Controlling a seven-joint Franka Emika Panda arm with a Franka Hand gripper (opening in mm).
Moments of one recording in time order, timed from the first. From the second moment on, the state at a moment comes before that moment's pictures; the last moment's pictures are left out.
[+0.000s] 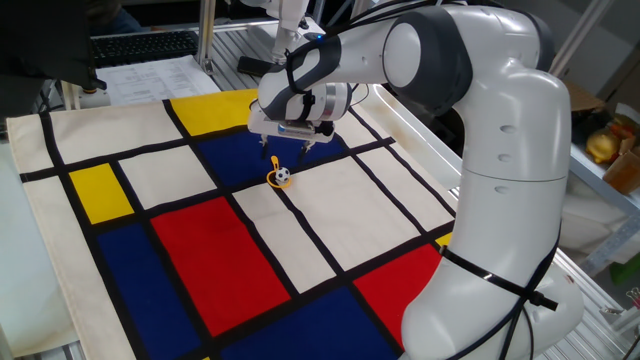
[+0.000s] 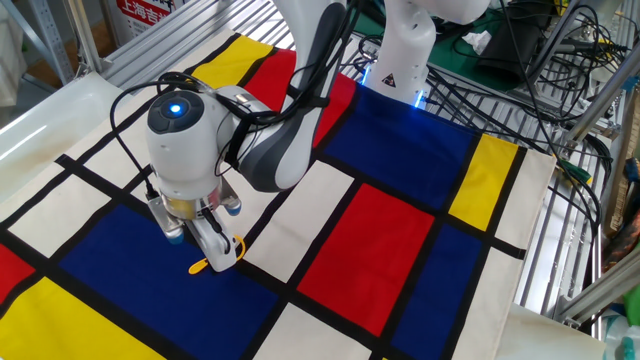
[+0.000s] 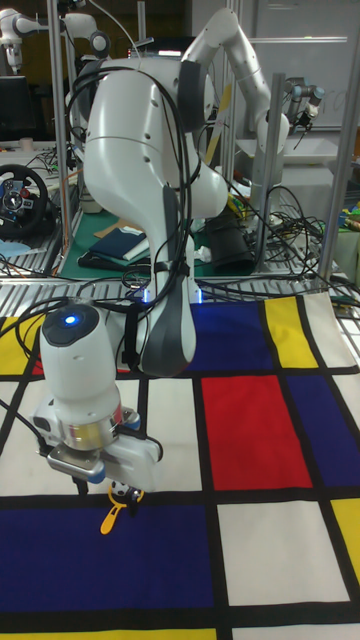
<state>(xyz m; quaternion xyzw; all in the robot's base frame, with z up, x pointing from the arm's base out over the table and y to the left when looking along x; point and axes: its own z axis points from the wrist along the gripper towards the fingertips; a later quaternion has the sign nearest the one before) 0.605 -0.102 0.080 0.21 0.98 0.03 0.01</state>
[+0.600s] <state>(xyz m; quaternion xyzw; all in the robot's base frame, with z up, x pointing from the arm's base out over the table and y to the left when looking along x) 0.600 -0.082 0.107 0.21 0.98 0.03 0.00</state>
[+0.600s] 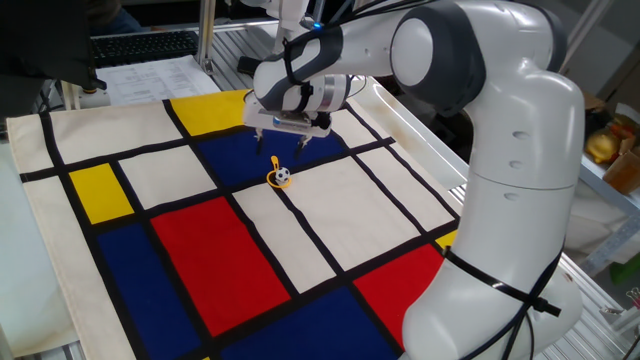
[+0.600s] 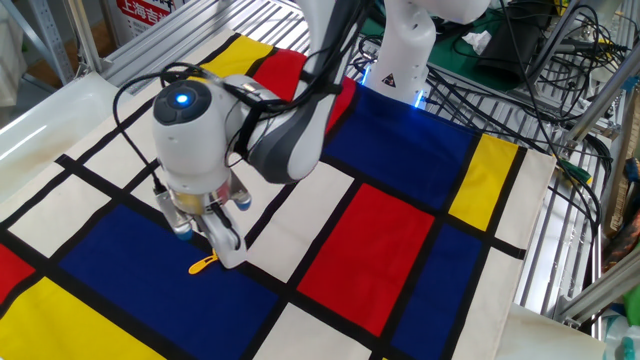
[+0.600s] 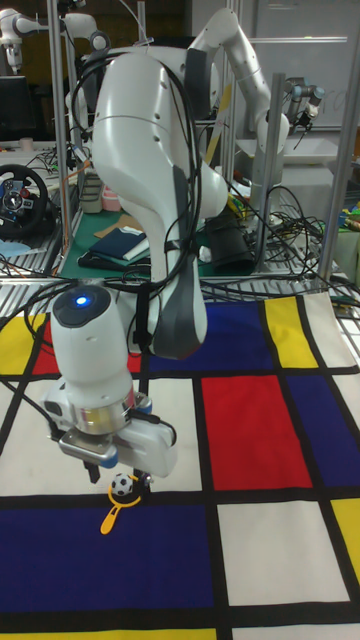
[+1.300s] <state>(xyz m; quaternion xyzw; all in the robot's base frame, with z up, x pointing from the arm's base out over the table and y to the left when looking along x) 0.578 -0.055 0.112 0.20 0.98 0.03 0.00</state>
